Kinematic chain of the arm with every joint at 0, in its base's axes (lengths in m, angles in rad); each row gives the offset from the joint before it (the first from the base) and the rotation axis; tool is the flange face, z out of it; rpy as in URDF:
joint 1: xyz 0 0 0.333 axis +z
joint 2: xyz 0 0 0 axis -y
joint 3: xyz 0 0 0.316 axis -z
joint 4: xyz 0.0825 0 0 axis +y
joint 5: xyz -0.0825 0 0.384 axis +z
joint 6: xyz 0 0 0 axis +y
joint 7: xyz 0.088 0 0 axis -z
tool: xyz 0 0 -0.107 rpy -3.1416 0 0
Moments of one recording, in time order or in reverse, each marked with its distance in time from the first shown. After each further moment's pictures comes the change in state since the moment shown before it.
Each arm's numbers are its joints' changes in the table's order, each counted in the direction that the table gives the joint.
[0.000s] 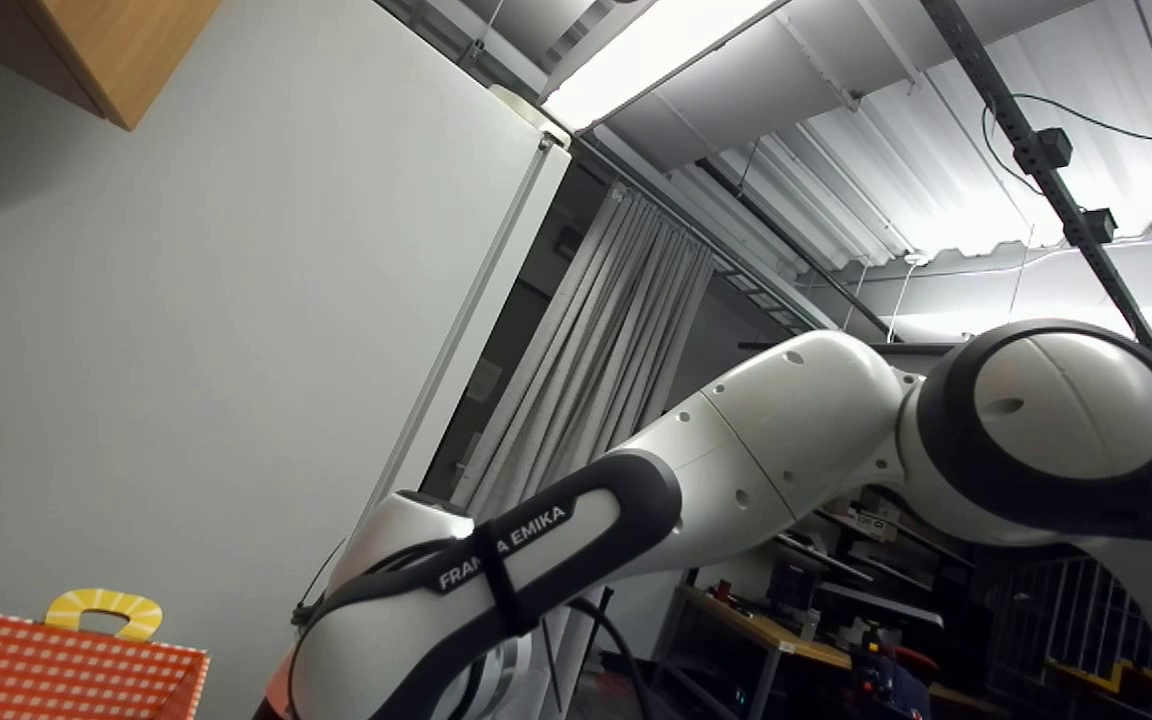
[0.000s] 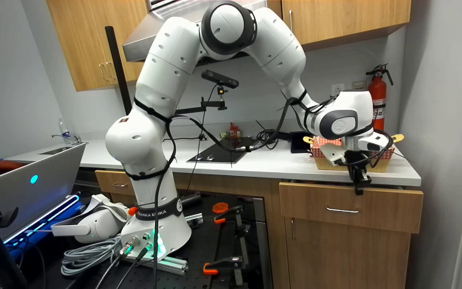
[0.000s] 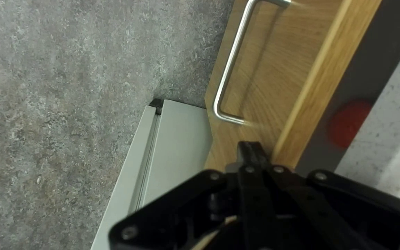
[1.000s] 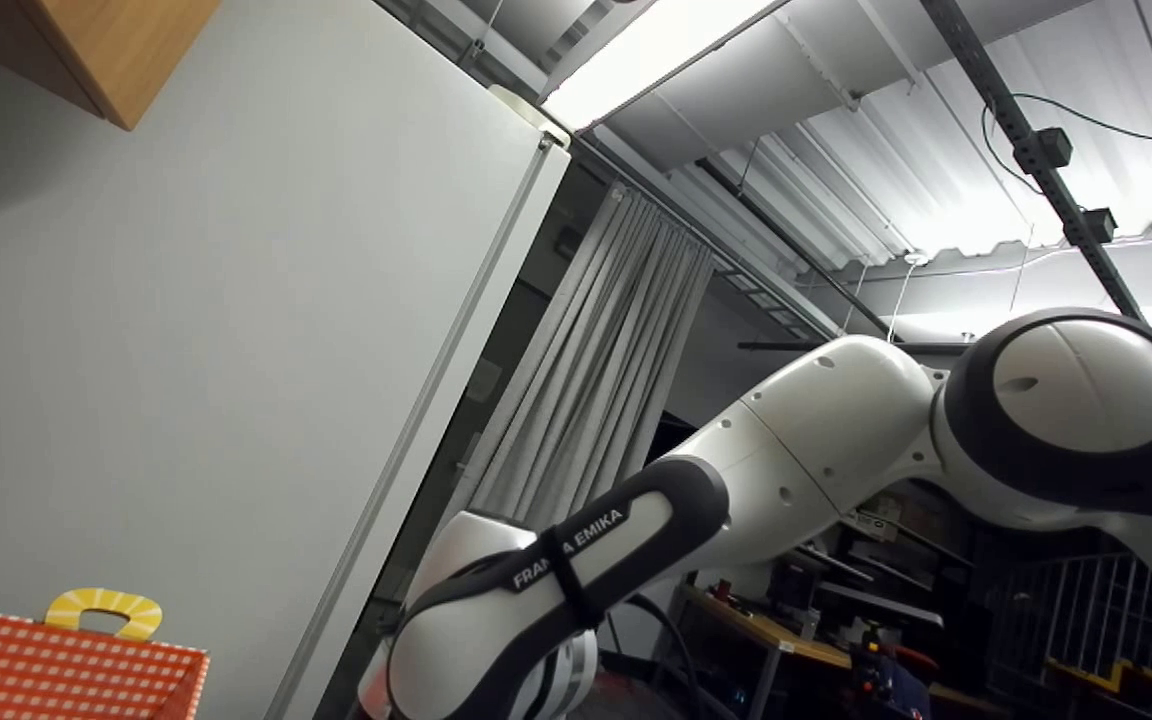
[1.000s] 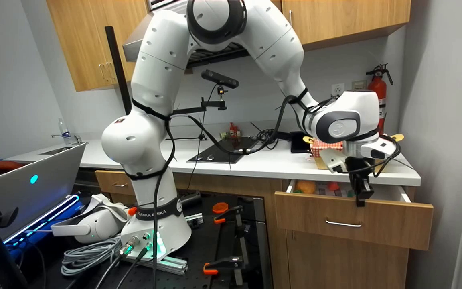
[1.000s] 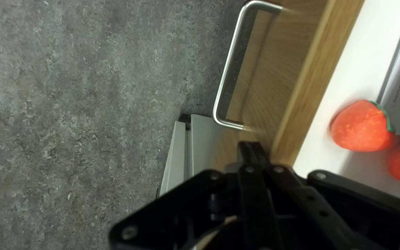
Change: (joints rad) arm -0.092 0.085 0.009 0.131 0.000 -0.002 -0.055
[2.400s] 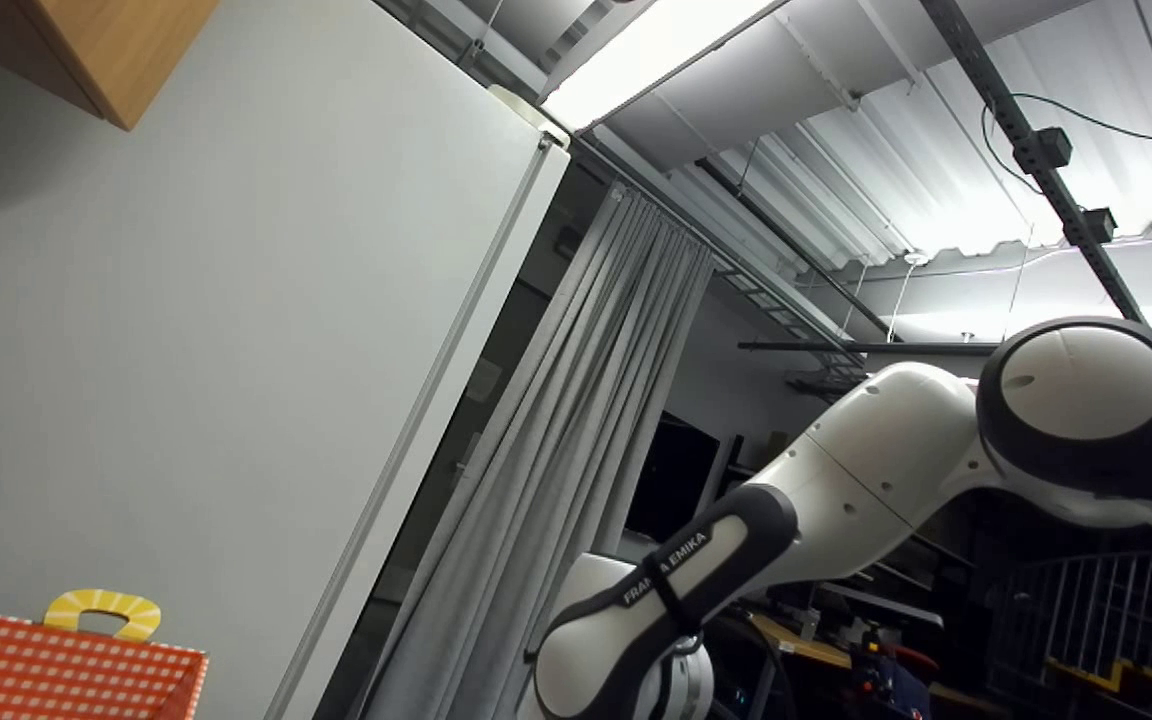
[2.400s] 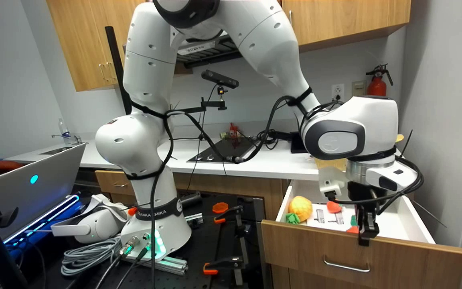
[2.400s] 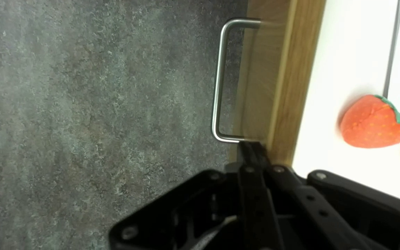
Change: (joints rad) arm -0.194 0.114 0.075 0.188 0.000 0.000 -0.097
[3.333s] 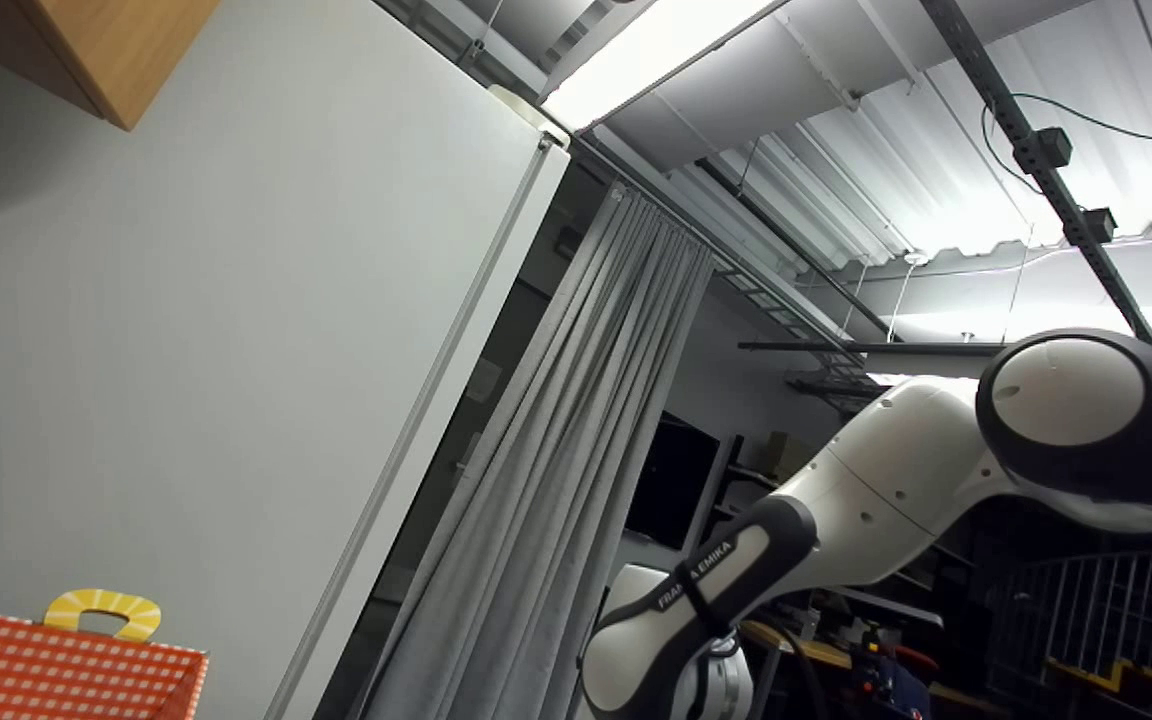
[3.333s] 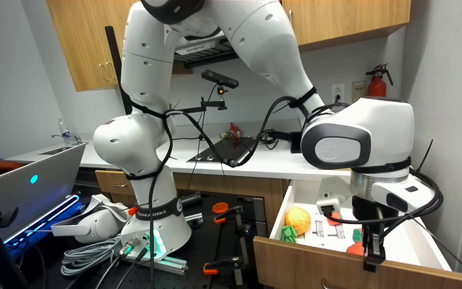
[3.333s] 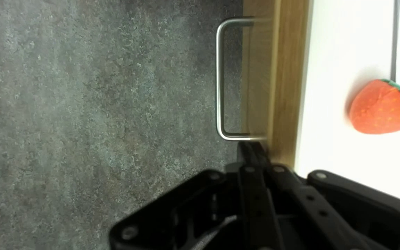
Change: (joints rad) arm -0.076 0.017 0.063 0.020 -0.014 0.012 -0.013
